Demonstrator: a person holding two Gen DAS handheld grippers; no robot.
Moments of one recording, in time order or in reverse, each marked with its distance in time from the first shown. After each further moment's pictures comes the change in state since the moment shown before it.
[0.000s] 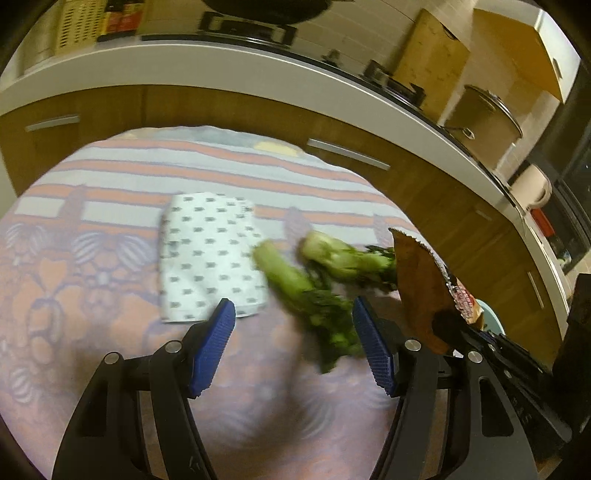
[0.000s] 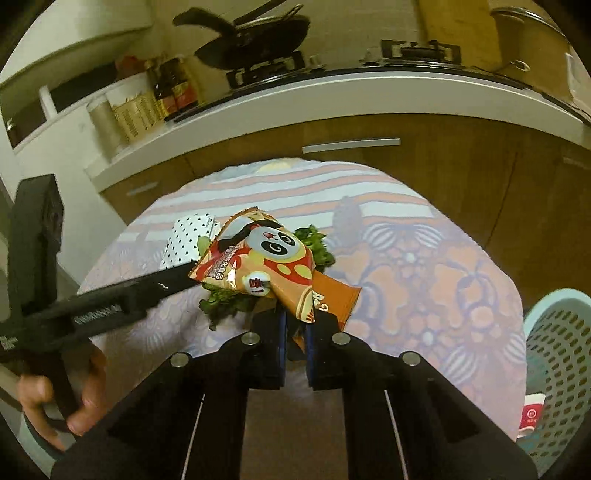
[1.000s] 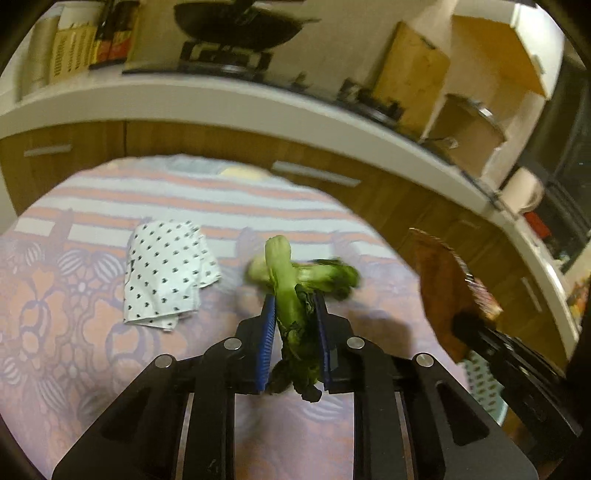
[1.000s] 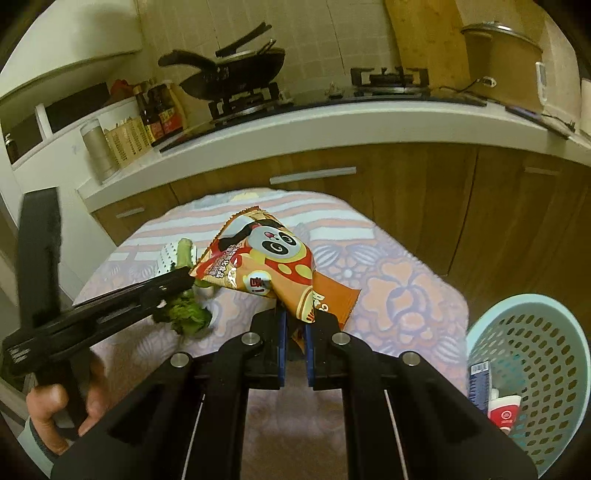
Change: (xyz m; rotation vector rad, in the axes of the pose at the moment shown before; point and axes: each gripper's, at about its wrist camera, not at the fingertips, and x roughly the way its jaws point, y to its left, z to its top) left arm -0.024 -0.040 -0.009 0.032 -0.111 -0.023; right arm -0.051 -0.024 0.001 0.007 -0.099 -0.070
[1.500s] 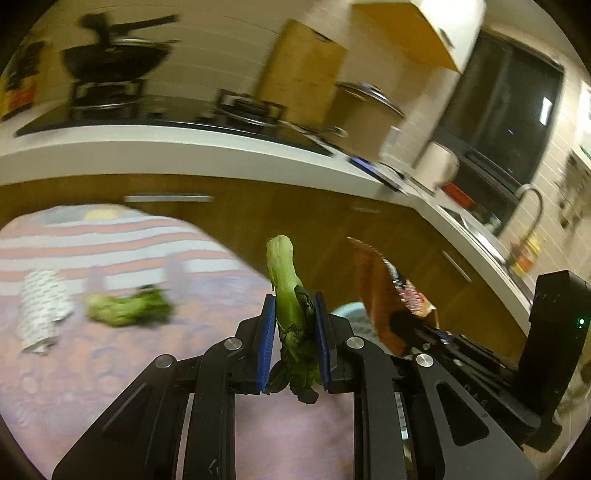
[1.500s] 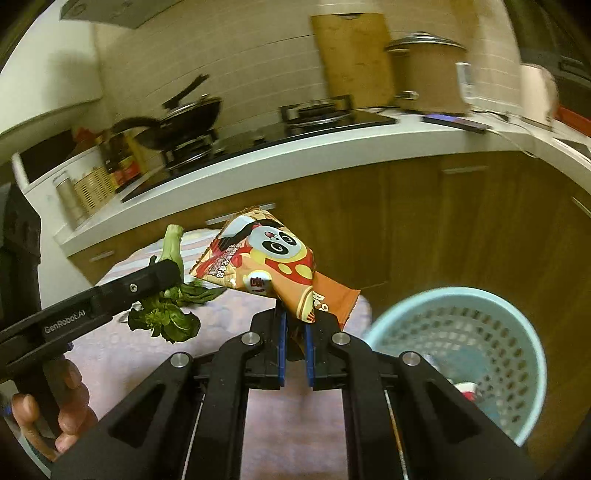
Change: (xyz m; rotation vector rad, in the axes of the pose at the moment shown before) left arm 0.000 -0.137 -0.006 0.191 -0.002 -0.279; right arm -0.080 -0.088 -0.011 0.139 -0.106 -0.154
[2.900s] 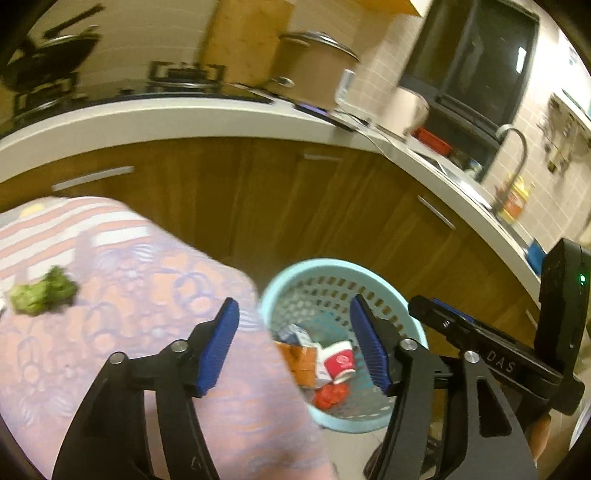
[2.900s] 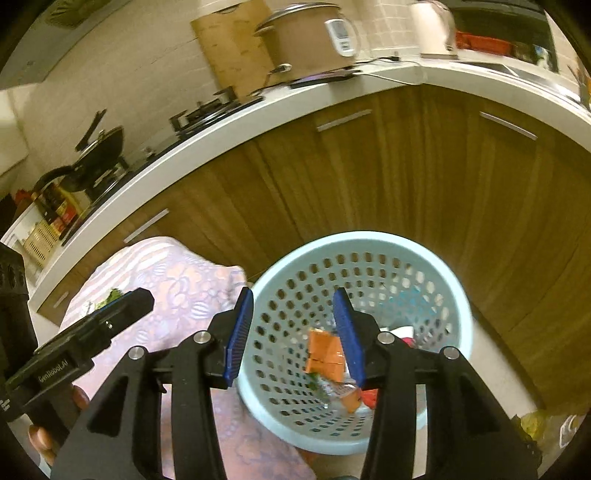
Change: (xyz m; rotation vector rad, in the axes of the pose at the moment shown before) left arm 0.047 -0.048 -0.030 0.101 0.109 -0.029; right arm -0.025 -0.094 -0.023 0.226 0.067 -0.133
